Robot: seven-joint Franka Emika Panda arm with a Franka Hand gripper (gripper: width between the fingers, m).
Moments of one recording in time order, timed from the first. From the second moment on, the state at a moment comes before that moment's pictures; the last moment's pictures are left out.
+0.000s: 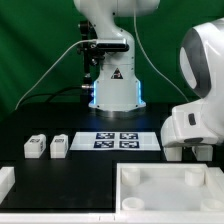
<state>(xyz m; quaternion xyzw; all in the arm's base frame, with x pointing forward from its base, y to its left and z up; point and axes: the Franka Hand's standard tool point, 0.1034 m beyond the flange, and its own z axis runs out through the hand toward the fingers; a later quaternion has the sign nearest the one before) 0.395 0.181 0.014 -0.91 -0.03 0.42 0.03</state>
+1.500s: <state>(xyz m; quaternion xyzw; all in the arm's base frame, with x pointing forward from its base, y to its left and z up) 0.440 0.159 0.066 -0.92 -0.07 0.38 0.06</state>
